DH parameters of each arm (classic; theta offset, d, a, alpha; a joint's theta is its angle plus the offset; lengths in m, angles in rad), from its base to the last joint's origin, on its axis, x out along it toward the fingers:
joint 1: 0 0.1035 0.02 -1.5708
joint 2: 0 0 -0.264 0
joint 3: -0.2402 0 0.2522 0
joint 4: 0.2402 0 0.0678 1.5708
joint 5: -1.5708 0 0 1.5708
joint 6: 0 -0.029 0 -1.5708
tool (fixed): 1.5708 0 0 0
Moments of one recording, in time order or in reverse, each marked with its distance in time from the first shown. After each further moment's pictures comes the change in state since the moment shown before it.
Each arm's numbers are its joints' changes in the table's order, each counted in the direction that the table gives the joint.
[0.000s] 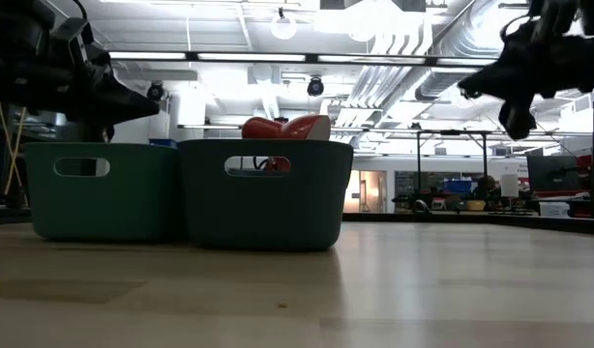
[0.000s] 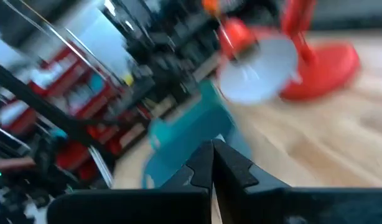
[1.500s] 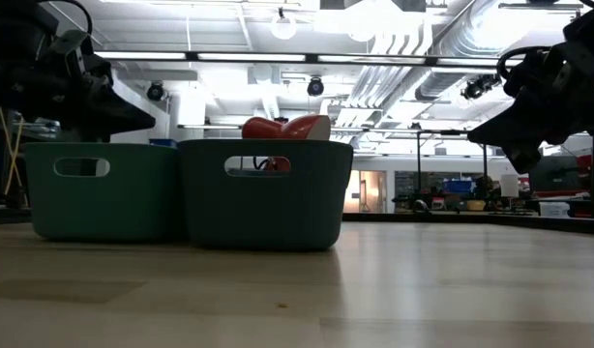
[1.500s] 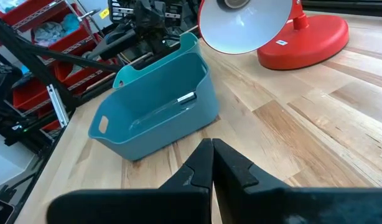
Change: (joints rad) left arm 0.000 -0.031 -0.001 0.104 -0.001 0.000; right arm 0.056 -0.024 0.160 -0.026 -0.016 0.206
